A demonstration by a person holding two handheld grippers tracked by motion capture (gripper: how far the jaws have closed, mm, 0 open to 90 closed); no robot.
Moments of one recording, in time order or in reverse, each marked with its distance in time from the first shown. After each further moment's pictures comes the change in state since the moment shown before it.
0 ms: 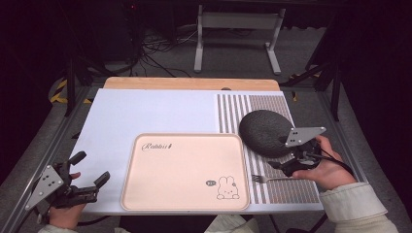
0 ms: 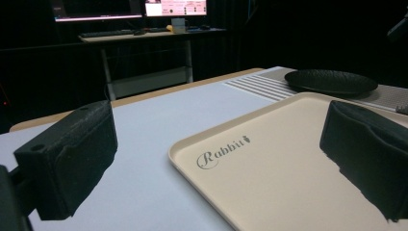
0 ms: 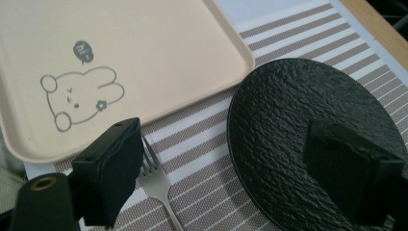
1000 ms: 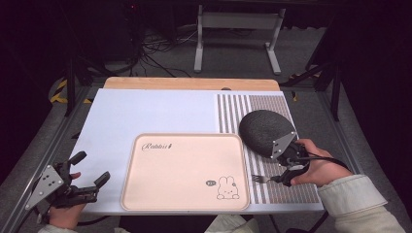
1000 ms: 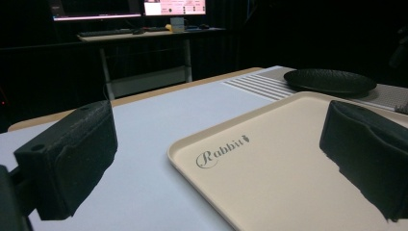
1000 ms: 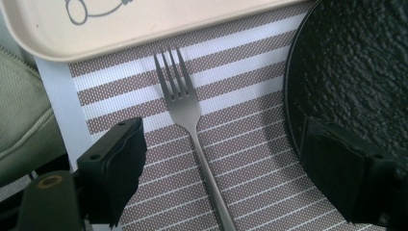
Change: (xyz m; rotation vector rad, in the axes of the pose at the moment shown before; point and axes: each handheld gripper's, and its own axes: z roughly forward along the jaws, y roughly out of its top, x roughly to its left) left arm 0.000 0.000 0.000 0.004 -0.004 0.003; right arm 0.009 0.001 0.031 0.354 0.151 -0.143
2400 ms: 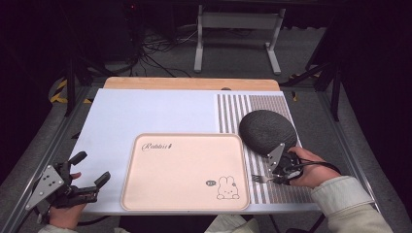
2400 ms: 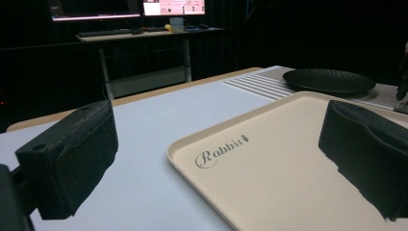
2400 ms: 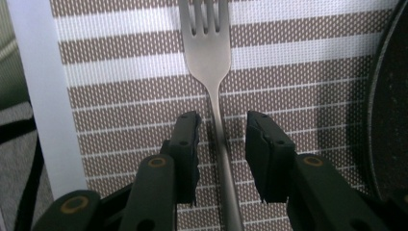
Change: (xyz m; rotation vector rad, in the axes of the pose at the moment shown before) left arm 0.000 -0.001 0.000 -0.004 -0.002 0.001; right arm -0.005 -0.018 0.045 0.149 0.114 -0.189
